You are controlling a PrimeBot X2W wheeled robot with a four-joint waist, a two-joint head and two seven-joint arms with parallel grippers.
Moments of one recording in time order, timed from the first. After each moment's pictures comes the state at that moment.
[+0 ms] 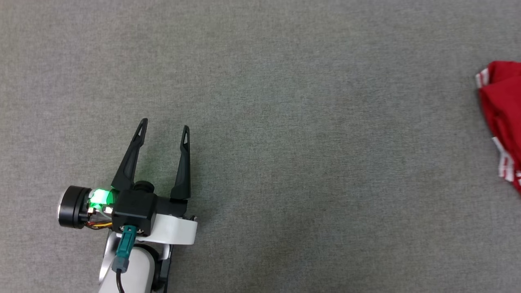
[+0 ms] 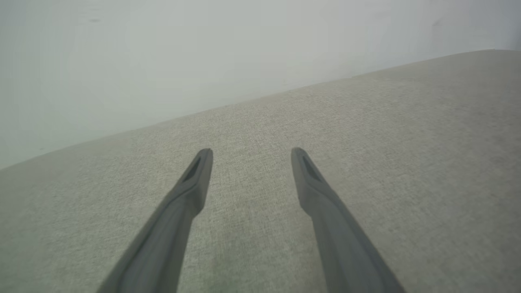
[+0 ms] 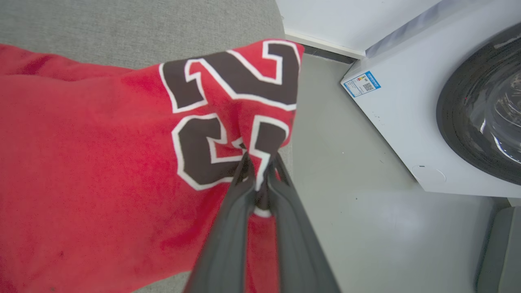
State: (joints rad) left arm -0.19 0.18 -0.20 -0.06 0.02 0.12 -0.26; right arm -0.56 -0.94 0.11 0.42 0.55 0.13 0.42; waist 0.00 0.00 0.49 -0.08
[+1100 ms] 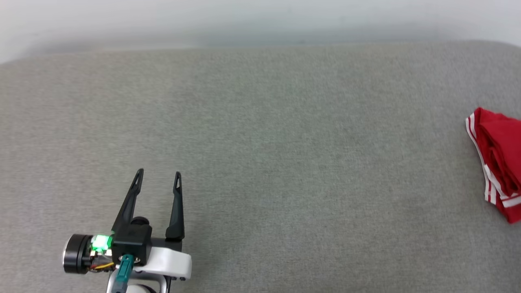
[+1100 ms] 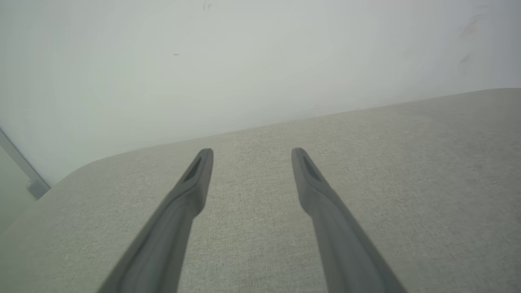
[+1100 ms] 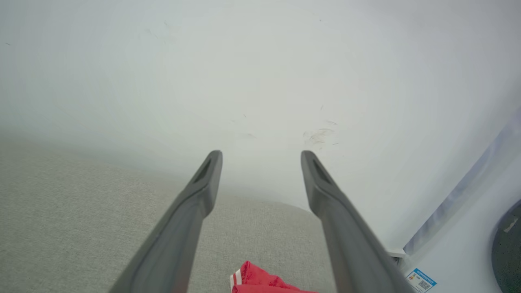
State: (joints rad) left arm -0.05 0.18 -0.19 0.00 -0.04 0.17 -0.26; right arm -0.40 -0.47 -0.12 0.17 0.18 0.13 -0.10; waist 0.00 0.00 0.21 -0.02
